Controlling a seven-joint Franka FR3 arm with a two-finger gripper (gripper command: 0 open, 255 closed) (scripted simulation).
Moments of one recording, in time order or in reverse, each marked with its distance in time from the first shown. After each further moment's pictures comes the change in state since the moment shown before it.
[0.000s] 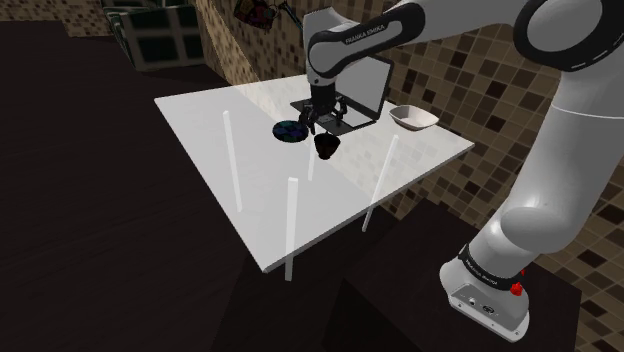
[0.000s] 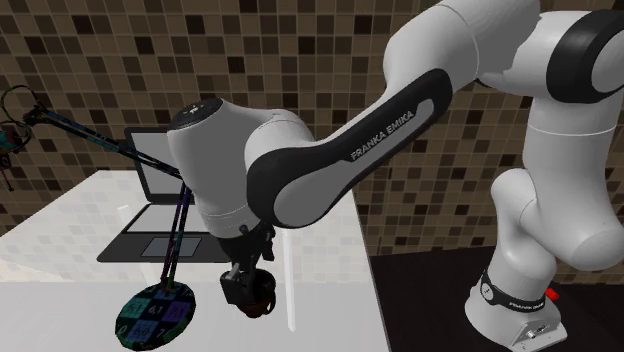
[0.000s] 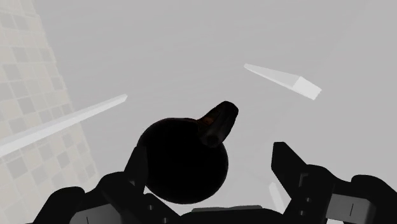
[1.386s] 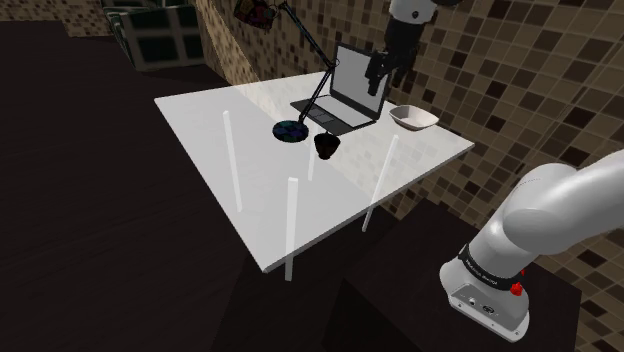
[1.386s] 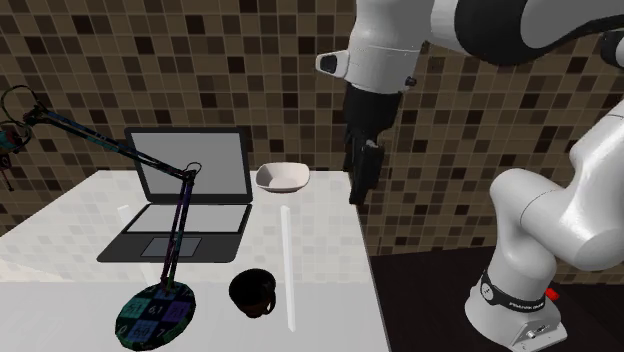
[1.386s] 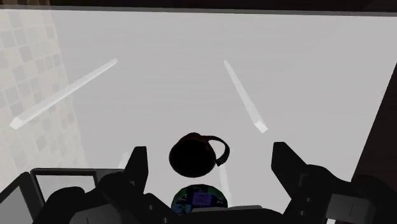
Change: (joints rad) arm 0.031 -0.773 -0.067 -0.387 0.114 -0.132 -0.366
